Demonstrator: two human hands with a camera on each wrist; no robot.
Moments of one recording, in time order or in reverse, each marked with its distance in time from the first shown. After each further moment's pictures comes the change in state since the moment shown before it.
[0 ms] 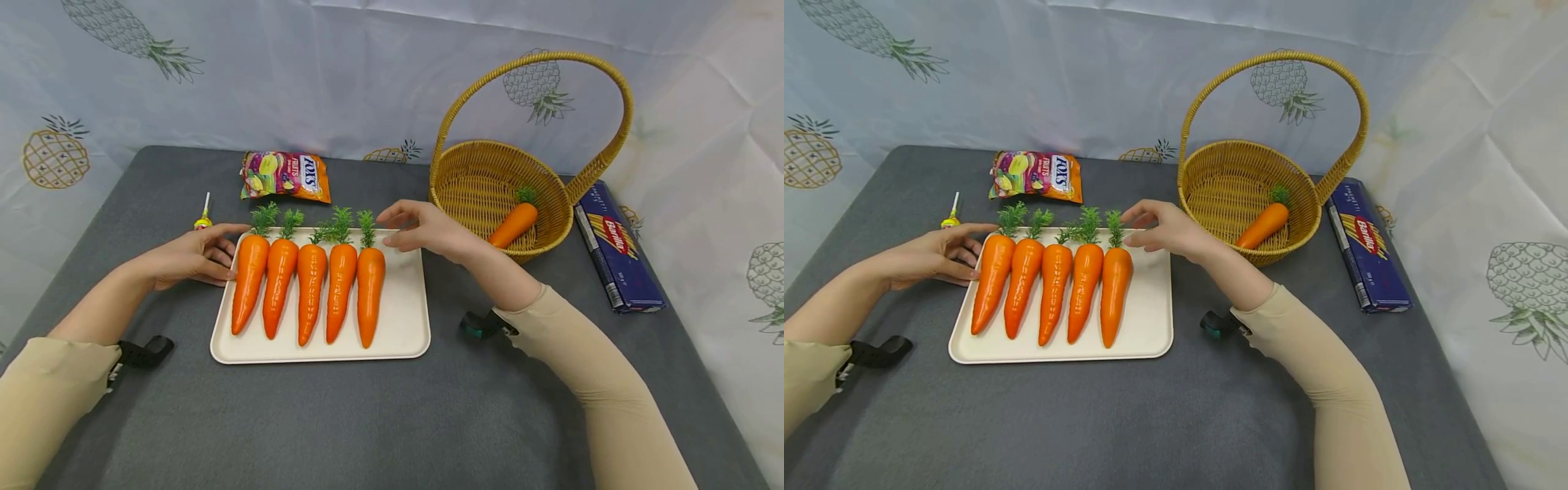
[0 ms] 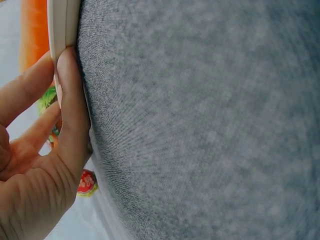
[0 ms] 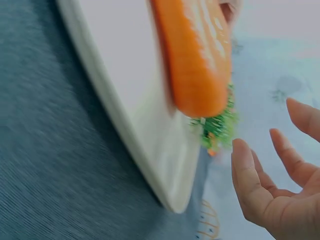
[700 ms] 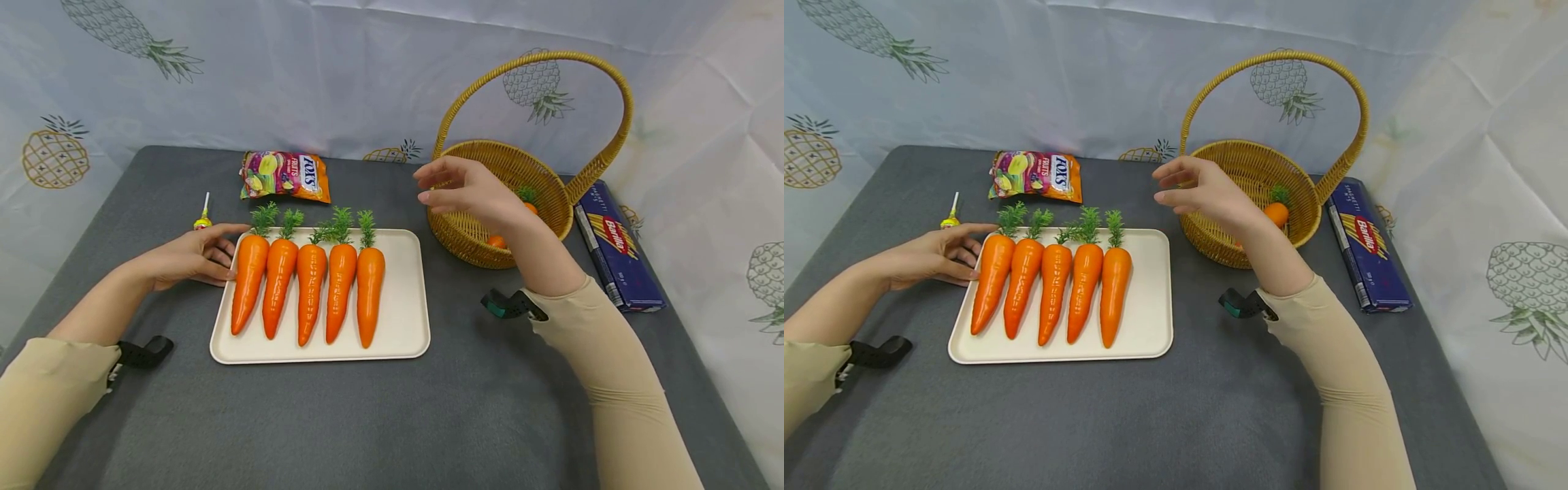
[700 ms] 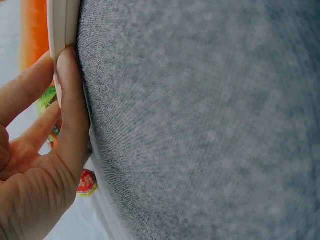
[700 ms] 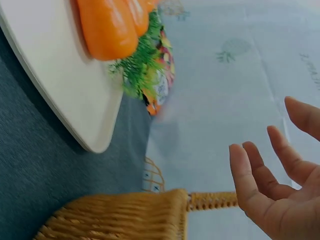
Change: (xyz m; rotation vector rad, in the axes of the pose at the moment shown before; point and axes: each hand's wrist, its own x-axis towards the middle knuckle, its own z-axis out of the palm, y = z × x) left_hand 0.000 0.000 0.000 -0.001 0.002 -0.004; right_hand -0.032 -0.026 -0.053 -0.028 0.196 -0.054
